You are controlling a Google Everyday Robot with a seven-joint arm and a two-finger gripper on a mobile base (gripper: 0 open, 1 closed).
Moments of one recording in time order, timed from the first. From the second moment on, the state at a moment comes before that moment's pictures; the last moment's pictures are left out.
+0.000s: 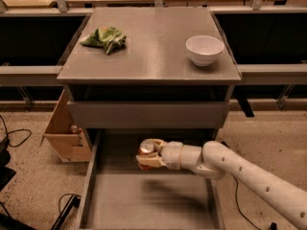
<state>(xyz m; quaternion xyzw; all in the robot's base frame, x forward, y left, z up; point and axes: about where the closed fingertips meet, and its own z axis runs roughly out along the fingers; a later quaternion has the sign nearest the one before) 0.568 0.028 0.568 -0.44 0.63 0.38 0.50</state>
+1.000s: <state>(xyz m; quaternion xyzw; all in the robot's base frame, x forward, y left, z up) 0.553 0.009 0.442 -0.47 0.65 0.39 0.46</state>
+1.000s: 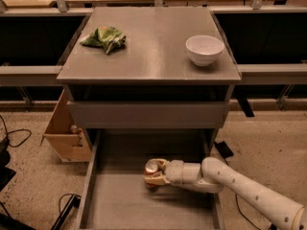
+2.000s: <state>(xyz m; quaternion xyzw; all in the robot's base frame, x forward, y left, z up) 0.547 0.007 0.428 -0.46 0.65 0.39 0.47</state>
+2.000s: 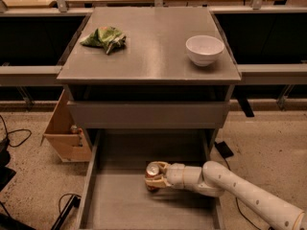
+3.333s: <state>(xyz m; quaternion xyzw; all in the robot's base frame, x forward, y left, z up) 0.545 0.013 0.437 -0.46 0.64 0.39 0.47</state>
